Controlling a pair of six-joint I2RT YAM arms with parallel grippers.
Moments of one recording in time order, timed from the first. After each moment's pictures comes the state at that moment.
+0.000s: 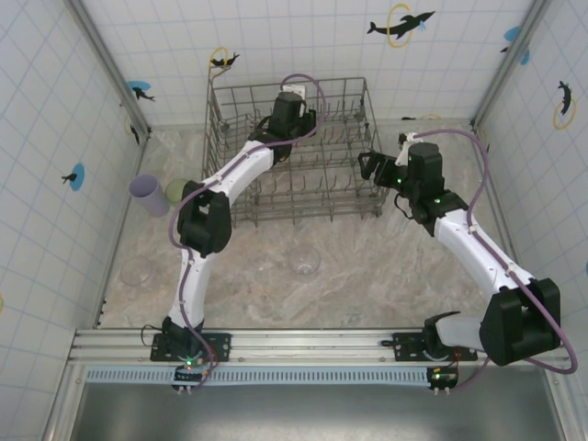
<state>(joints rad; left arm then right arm) -0.54 2.30 2.07 -0.20 -0.15 -0.21 0.31 1.28 0.96 -0.09 -0.14 0.51</state>
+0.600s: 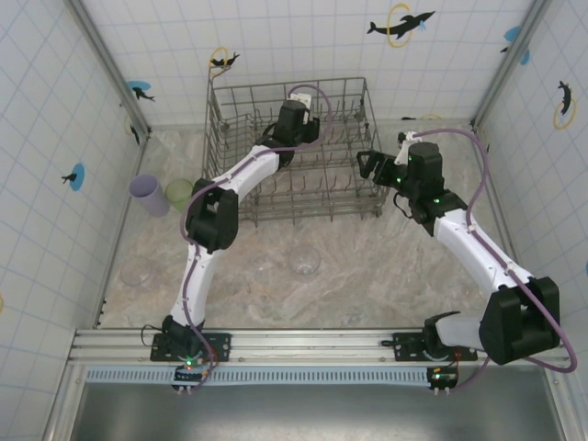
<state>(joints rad) -0.54 2.39 2.08 -0.12 -0.13 -0.12 0.31 1.29 0.96 -0.06 -0.16 0.51</state>
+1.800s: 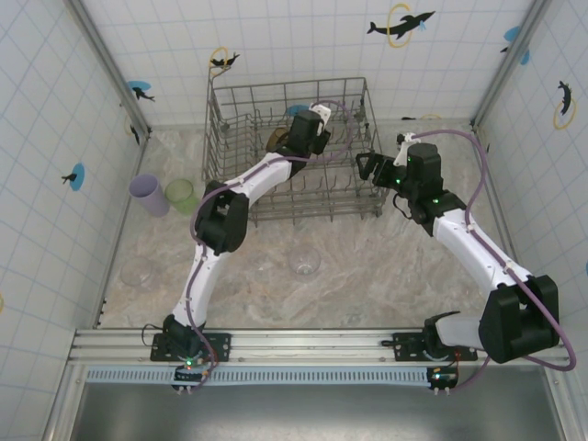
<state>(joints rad) -0.60 2.44 2.08 -0.09 -0.28 0.18 0.31 1.29 0.95 -0.06 -0.17 0.51</state>
